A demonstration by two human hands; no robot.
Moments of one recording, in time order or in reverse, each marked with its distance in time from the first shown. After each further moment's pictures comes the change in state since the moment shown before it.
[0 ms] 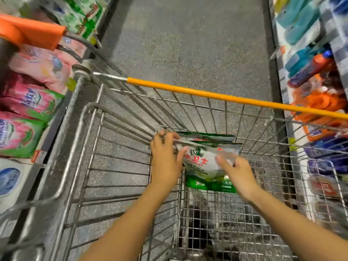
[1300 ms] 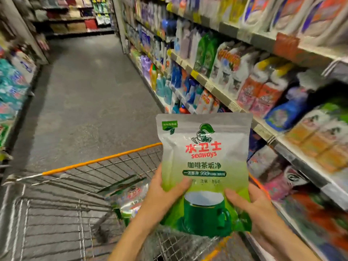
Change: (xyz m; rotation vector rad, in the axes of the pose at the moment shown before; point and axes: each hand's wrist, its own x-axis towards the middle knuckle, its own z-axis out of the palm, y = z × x) left_hand -0.194 0.264 -0.071 -0.829 -0.802 0.159; right_hand -0.344 -0.064 -0.183 0.590 0.390 -0.202
